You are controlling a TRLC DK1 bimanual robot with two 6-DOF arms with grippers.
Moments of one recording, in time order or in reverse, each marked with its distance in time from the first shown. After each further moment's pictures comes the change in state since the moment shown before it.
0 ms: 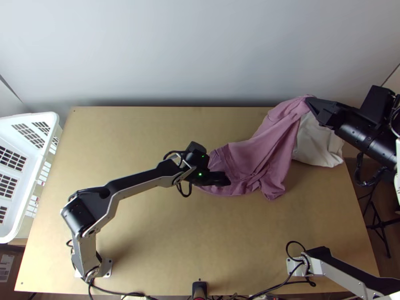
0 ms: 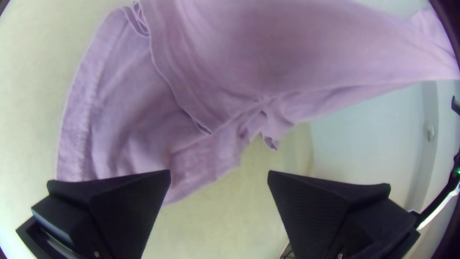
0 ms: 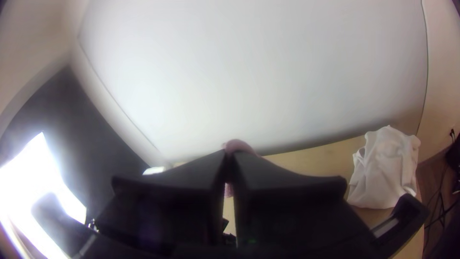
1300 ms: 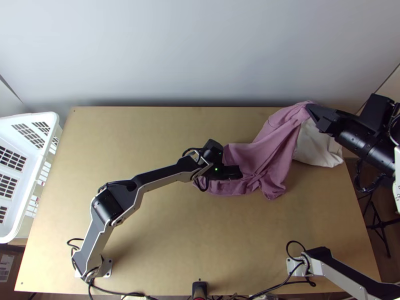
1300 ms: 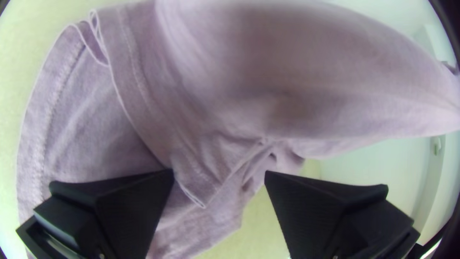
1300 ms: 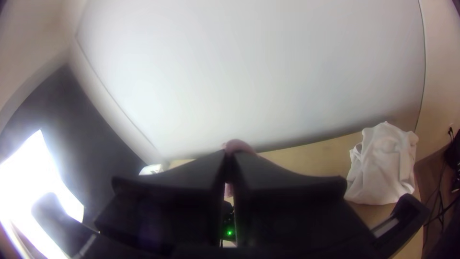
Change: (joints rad) left arm -0.046 0.232 0.265 0.011 -0.095 -0.071; right arm -0.009 -0.050 -0.077 0.016 0.000 -0.008
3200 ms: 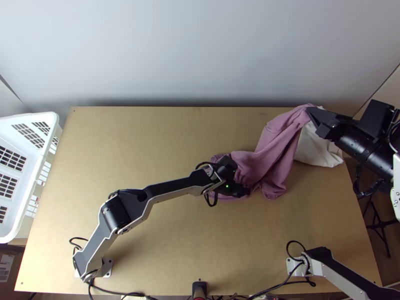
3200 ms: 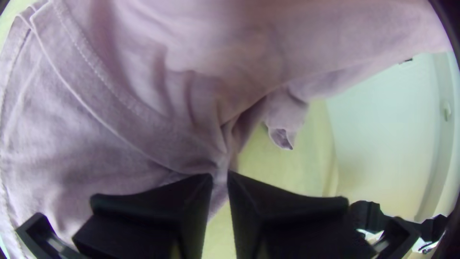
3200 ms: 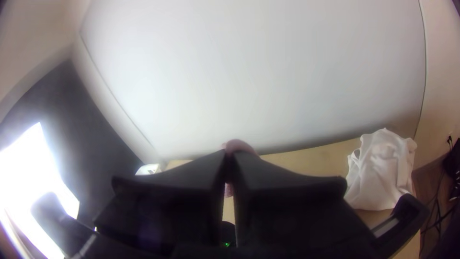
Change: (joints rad) left arm -0.121 0.053 0.010 -0.056 -0.056 0.071; right arm -0.003 -0.047 -0.072 0.050 0.001 -0.032
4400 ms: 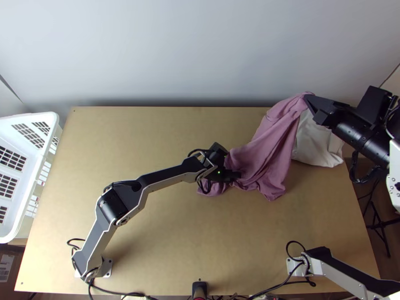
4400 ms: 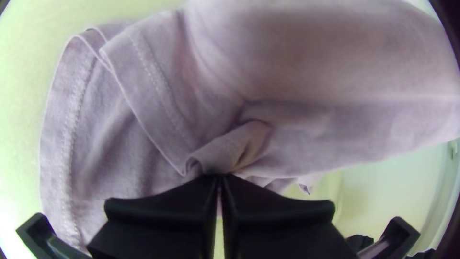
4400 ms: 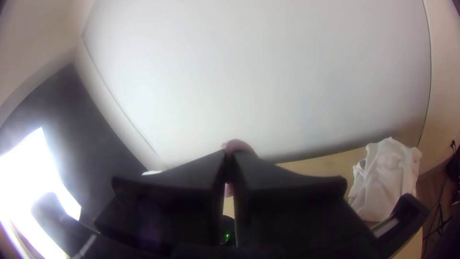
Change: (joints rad) left arm 0.116 0.019 0.048 -0.089 -0.058 -0.026; right arm 0.007 0.077 0.069 0.045 0.000 0.010
